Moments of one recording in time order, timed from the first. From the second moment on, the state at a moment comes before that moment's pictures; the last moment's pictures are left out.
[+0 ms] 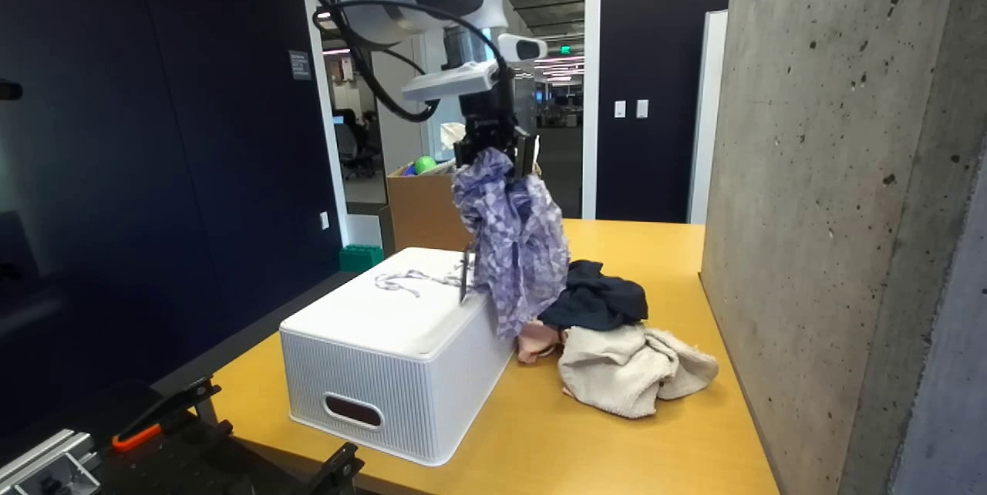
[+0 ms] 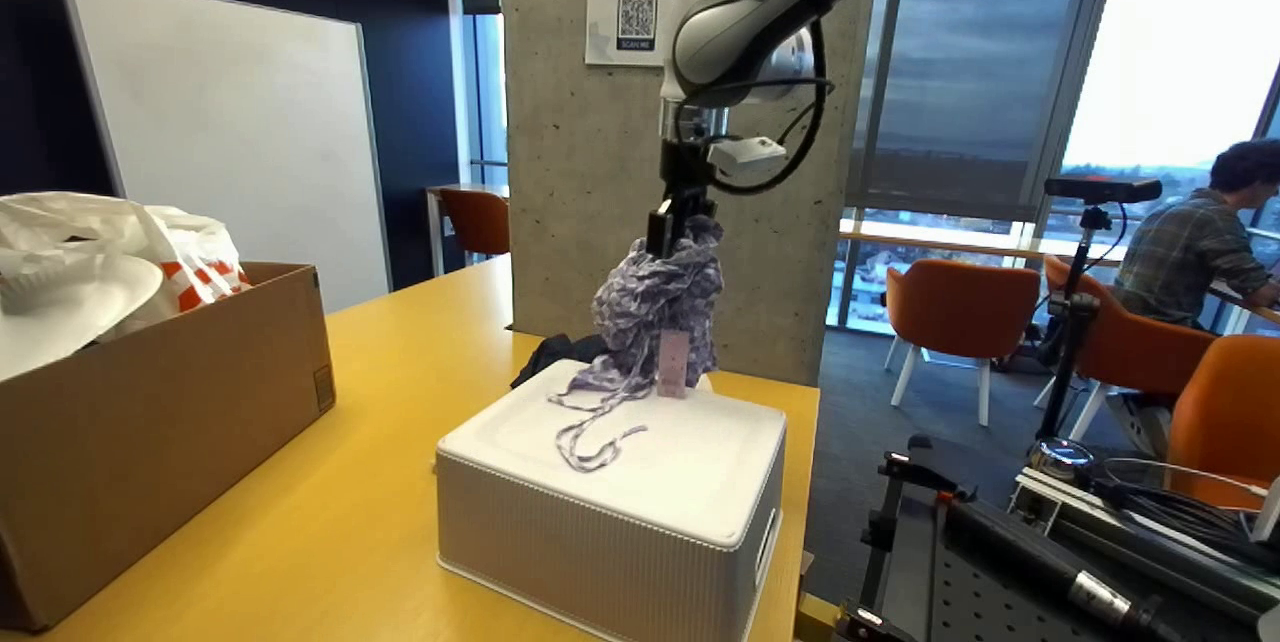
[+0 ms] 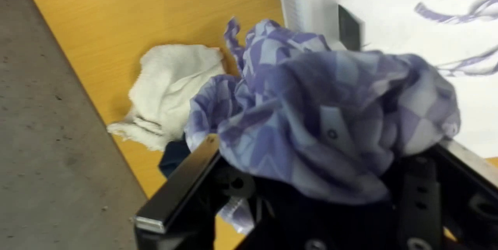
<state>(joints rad) -0.09 0.43 -0.08 -1.71 -0.06 2.25 -0.05</state>
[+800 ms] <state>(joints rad) -0.25 0.46 -0.15 -1.80 -0.01 2.28 -0.08</state>
